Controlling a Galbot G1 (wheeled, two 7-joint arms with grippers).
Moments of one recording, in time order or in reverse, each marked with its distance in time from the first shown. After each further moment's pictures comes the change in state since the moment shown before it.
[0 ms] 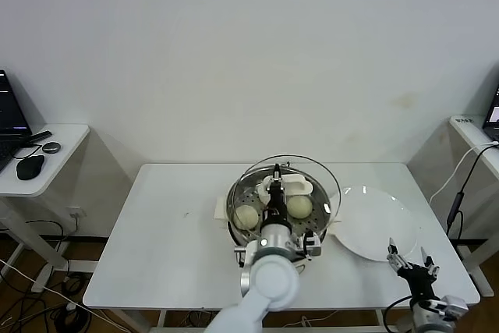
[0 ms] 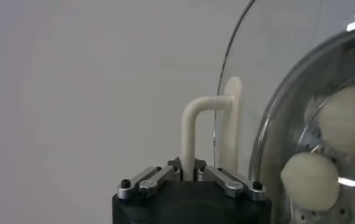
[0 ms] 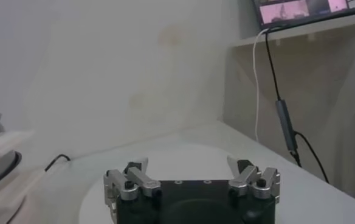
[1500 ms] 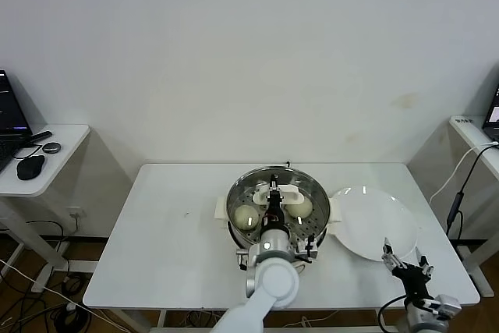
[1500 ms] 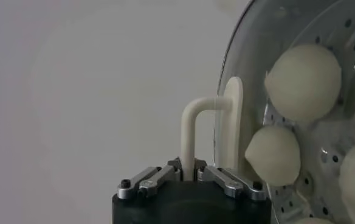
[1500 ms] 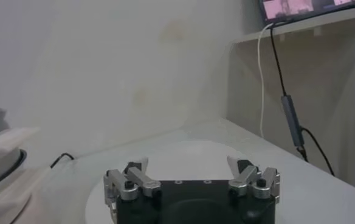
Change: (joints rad) left arm 0.003 -0.012 -0.014 0.112 0.113 0.000 0.035; right arm 0.009 0.015 -0.016 -0.009 -0.012 0.006 0.002
